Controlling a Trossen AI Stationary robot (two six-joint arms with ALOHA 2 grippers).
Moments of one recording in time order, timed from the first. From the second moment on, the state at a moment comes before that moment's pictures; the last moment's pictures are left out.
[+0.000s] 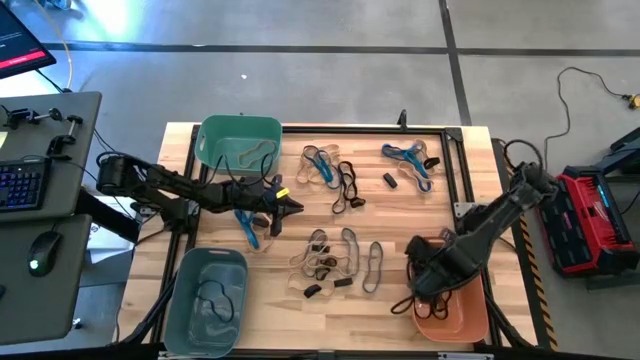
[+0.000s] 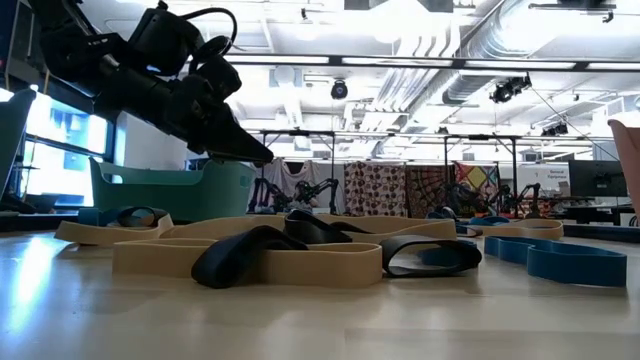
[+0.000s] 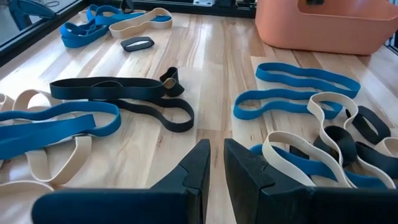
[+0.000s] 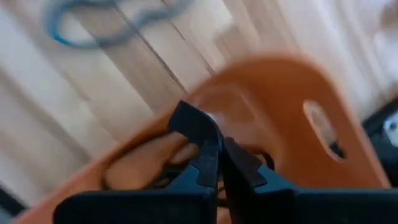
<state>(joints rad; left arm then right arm) 0.11 1.43 0.40 0.63 0.06 -0.01 0.73 1.50 1.19 -1.36 0.10 1.36</state>
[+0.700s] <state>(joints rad) 0.12 1.43 0.40 0.63 0.06 -0.02 0.72 1.50 0.98 -1.18 -0.05 1.35</state>
